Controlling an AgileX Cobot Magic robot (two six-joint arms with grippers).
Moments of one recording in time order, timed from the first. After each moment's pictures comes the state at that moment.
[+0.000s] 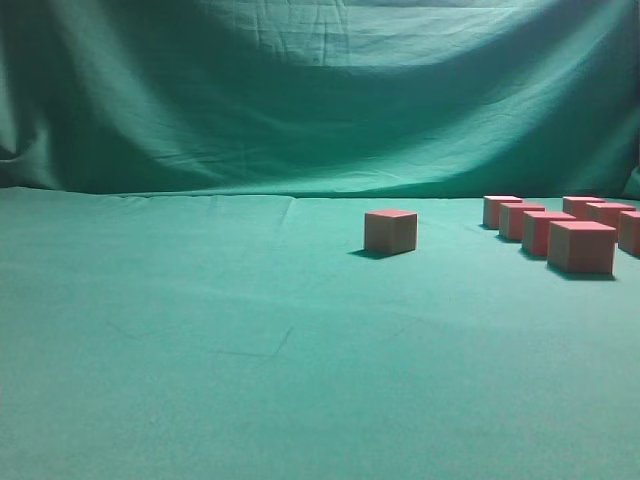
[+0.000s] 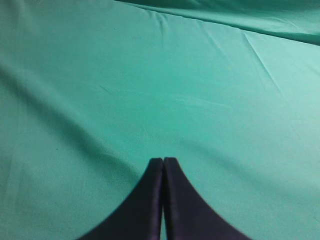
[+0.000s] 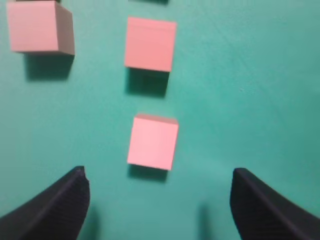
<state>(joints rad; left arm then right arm) -0.01 -0.01 0.02 -0.12 0.36 -0.08 0.23 1.37 -0.79 -0.03 0.84 0.21</state>
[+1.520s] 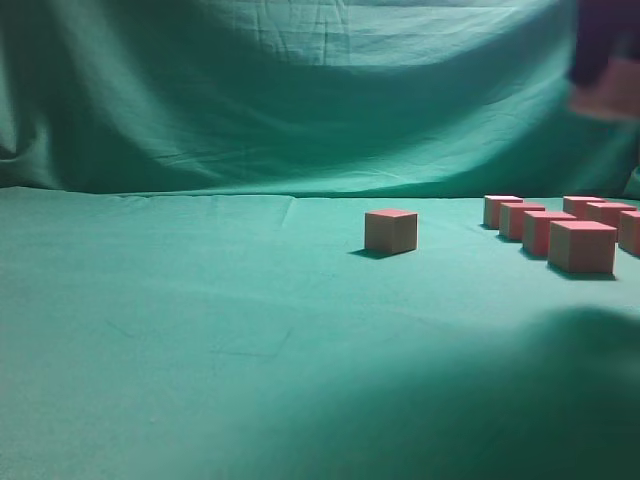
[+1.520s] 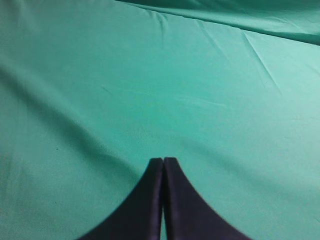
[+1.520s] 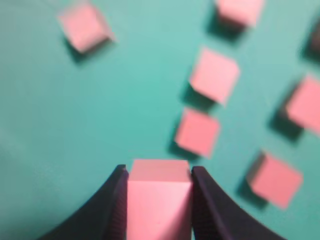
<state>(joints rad) -0.01 -0.01 0.02 -0.12 0.36 -0.08 0.28 1.58 -1.19 0.27 1.03 -0.22</state>
